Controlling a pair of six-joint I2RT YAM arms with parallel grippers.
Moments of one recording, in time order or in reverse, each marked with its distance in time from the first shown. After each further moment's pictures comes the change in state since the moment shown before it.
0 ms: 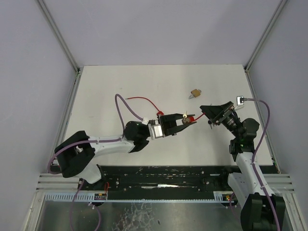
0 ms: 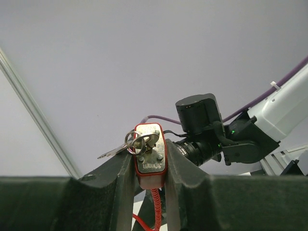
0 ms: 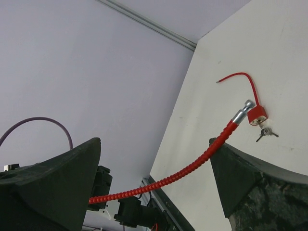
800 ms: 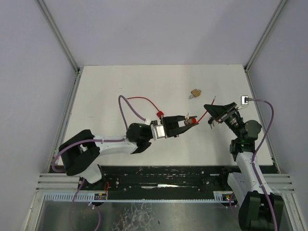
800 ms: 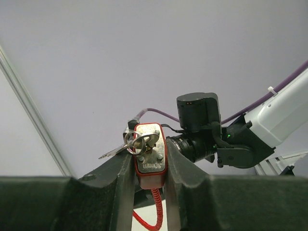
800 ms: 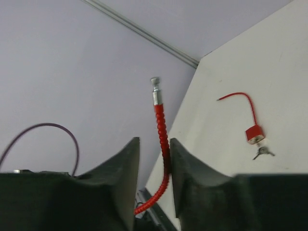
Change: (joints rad) left arm -0.030 0.059 0.010 0.059 -0.052 -0.022; right arm -0.041 0.002 -0.021 0.137 0.010 0.044
